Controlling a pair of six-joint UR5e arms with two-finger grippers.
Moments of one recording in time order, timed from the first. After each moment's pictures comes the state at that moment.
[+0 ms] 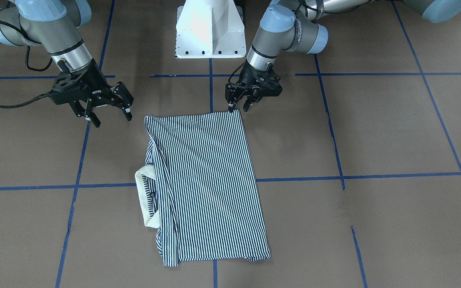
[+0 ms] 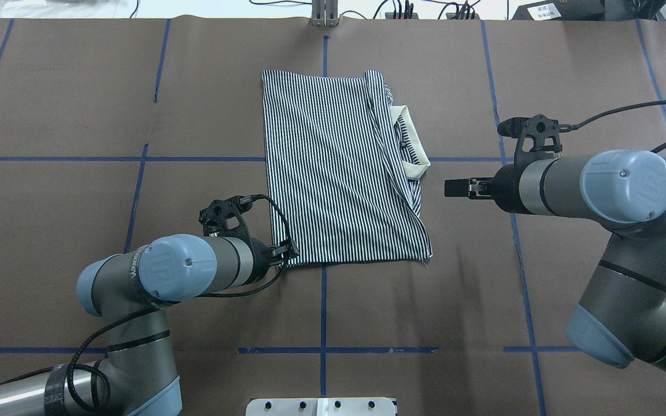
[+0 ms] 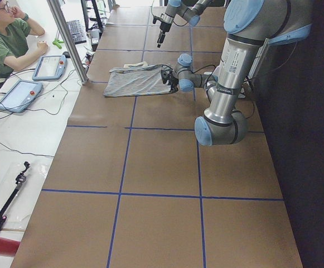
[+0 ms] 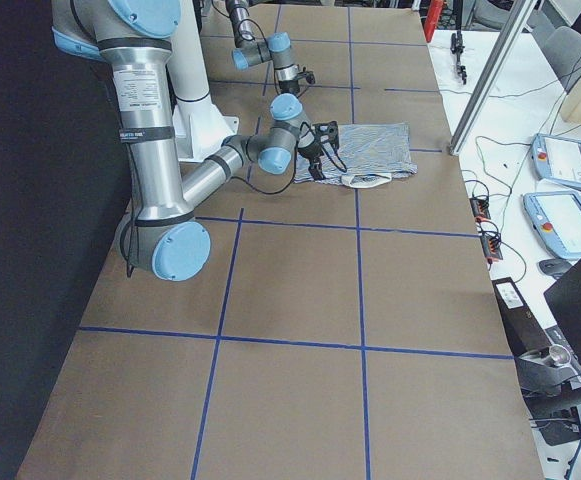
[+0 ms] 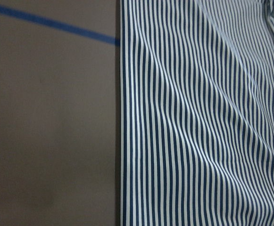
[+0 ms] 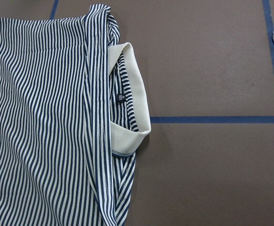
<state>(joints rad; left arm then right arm) -0.34 -2.04 -1.73 -2.06 -1.59 -1.70 0.63 -1.41 1.97 -1.07 1.72 1.19</state>
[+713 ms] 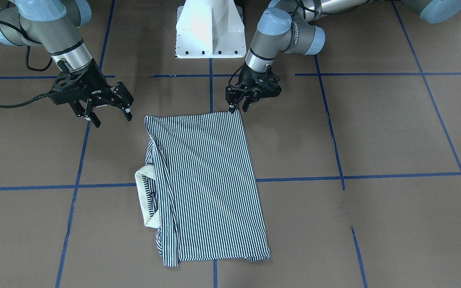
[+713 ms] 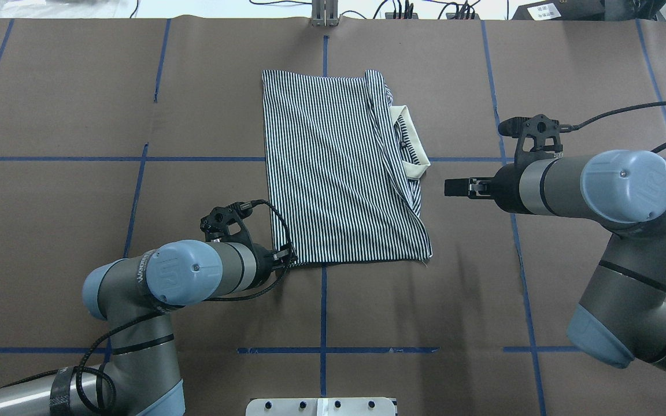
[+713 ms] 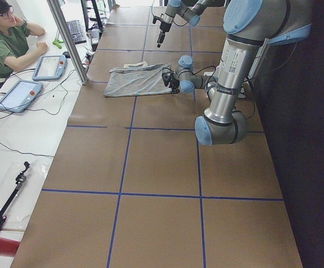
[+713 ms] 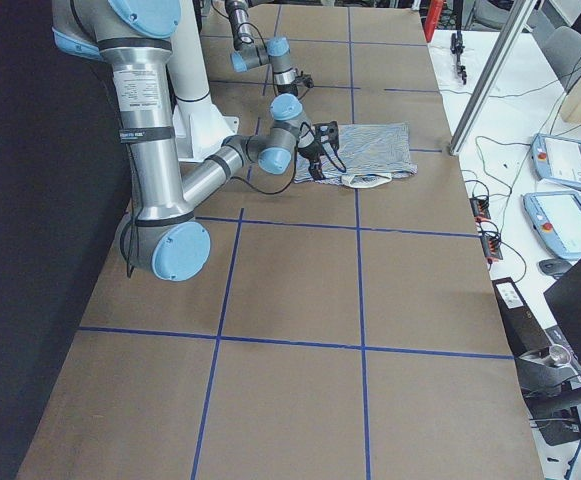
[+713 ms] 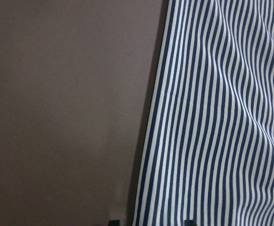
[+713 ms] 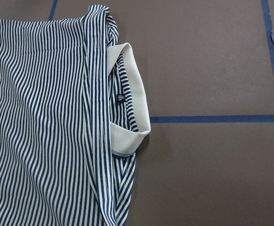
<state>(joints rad) -0.33 -2.04 -1.71 -2.06 -1.59 -1.73 0.63 -1.41 1.97 -1.07 1.72 1.19</state>
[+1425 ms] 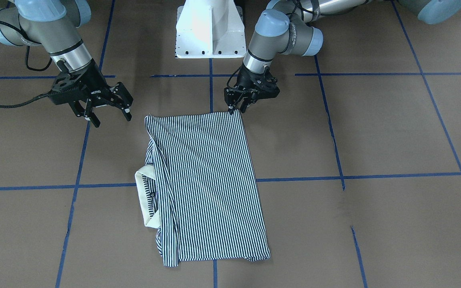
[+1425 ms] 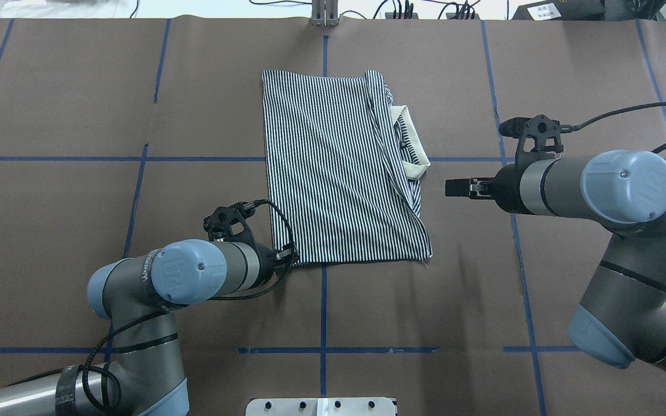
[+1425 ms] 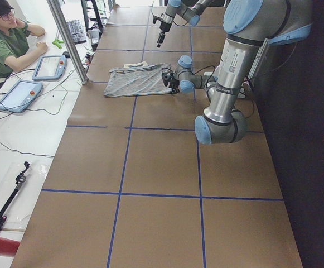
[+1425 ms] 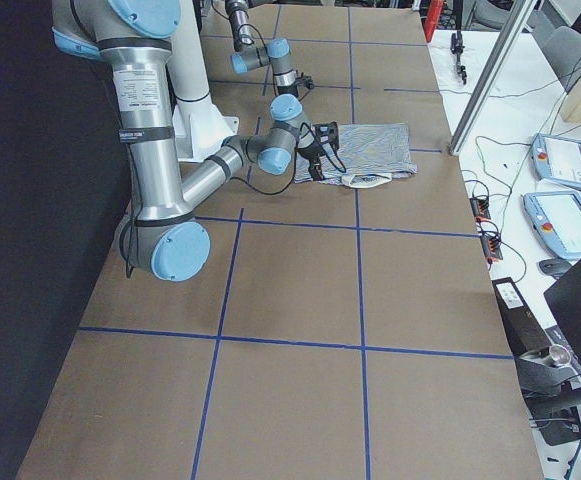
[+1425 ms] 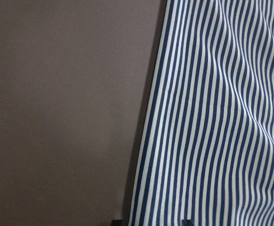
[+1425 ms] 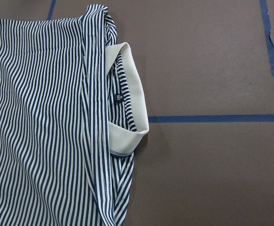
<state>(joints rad) -0.33 -2.05 -1.69 -2.06 -1.59 -1.73 0.63 -1.42 1.97 -1.07 1.72 1.19</state>
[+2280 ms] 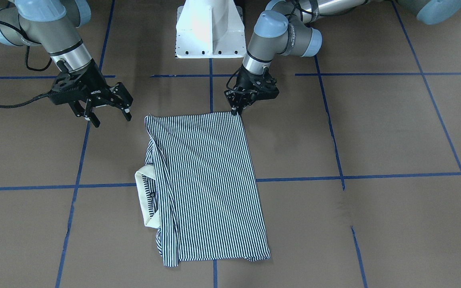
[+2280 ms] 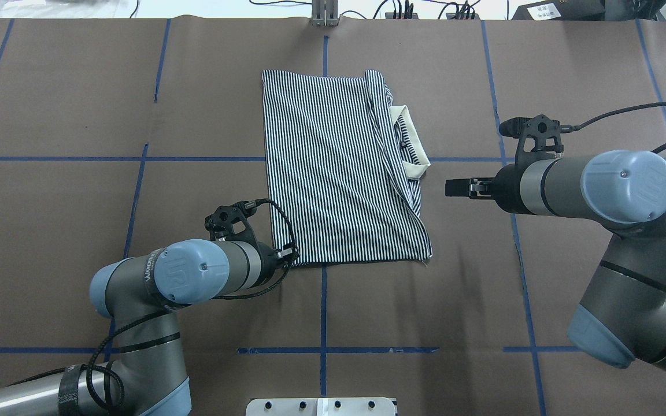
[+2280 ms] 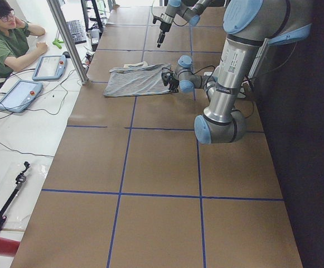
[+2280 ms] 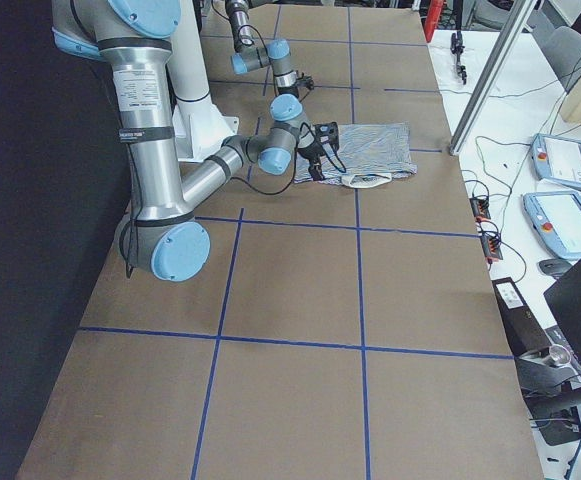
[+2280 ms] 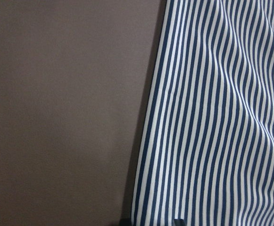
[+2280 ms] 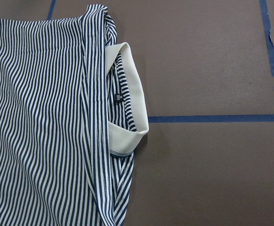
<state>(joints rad) -0.33 -2.06 -1.69 -2.06 -1.57 -1.73 0.63 -1.42 1.97 -1.07 1.72 1.19</state>
